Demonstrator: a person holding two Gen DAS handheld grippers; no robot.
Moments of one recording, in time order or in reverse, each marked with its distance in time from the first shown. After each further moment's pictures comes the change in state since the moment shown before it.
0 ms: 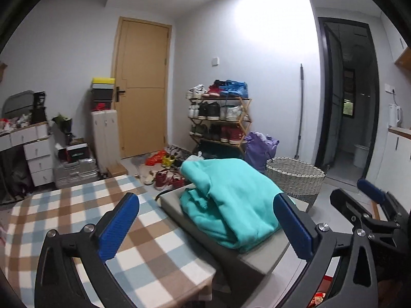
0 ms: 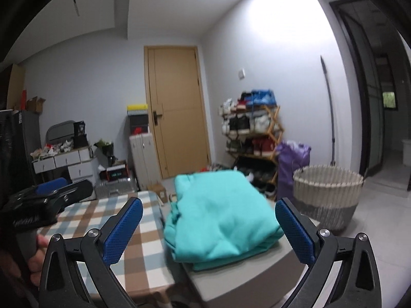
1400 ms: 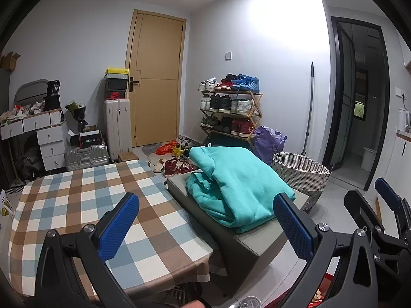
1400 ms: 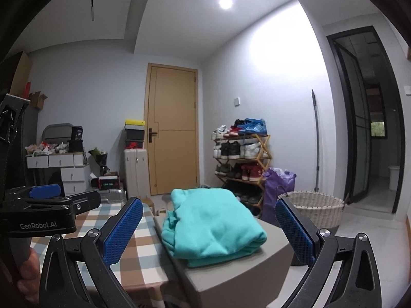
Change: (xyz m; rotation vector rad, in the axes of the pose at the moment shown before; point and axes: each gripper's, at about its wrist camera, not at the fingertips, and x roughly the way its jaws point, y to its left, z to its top) left arm 0.012 -0.010 -0.018 -0.049 0.026 0.057; right arm -0.056 0.020 -0.017 -0.064 -0.115 -0.057
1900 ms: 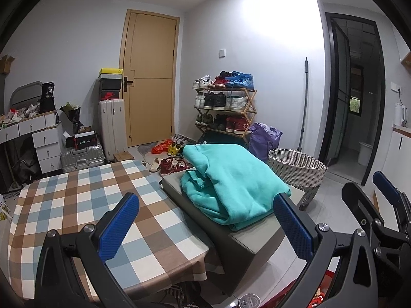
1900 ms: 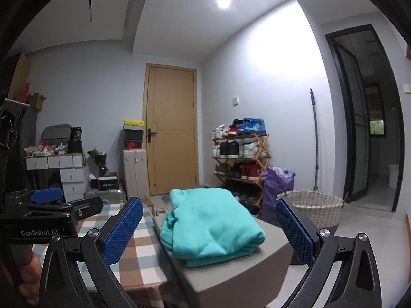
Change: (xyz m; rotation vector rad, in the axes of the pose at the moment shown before) left arm 0.000 -0.012 0.002 0.027 0.012 -0.018; right arm -0.001 -0.003 0.002 0.005 -0.001 -0.007
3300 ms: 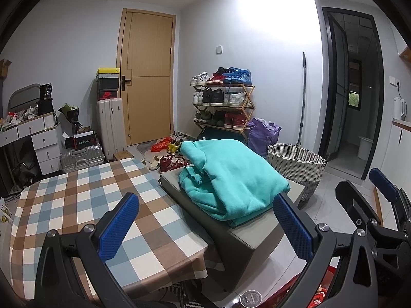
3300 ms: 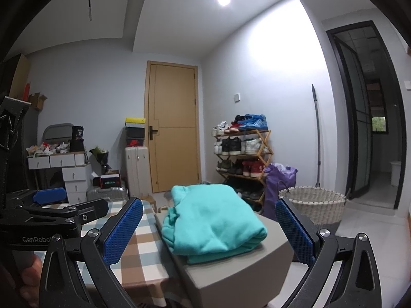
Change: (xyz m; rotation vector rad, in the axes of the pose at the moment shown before) left arm -0.001 -0.009 0.003 0.017 0.020 0.004; right arm -0.006 0.004 -0.005 0.009 0.024 0.007
